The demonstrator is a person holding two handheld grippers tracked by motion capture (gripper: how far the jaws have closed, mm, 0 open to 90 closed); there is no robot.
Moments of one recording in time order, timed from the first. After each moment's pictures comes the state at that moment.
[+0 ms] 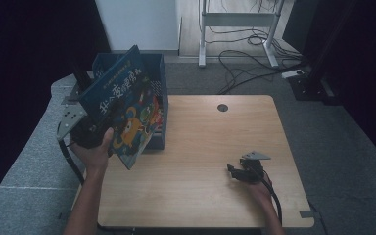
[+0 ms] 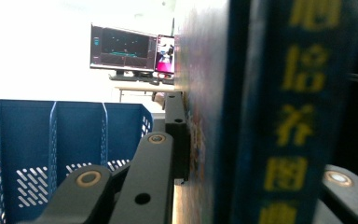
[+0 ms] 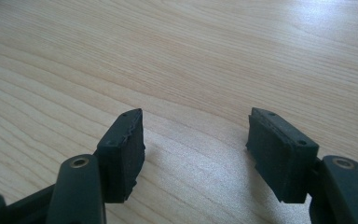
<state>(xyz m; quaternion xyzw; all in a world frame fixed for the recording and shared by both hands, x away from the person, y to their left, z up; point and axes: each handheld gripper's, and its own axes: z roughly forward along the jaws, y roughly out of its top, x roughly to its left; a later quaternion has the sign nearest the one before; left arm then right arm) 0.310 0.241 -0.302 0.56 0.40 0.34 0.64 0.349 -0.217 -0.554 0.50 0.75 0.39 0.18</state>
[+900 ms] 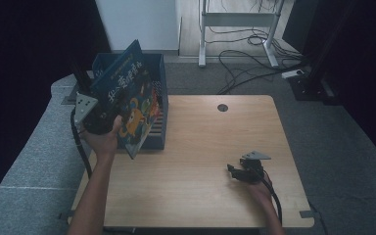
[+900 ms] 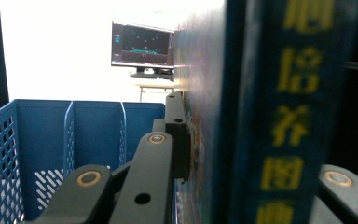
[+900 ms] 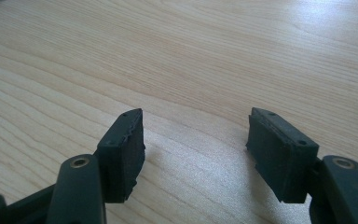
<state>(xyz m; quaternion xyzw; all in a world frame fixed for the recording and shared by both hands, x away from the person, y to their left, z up) 0.352 0.227 -0.307 0.56 0.43 0.38 0.60 0.349 -0.218 -0.554 0.50 0.75 0.39 0.18</state>
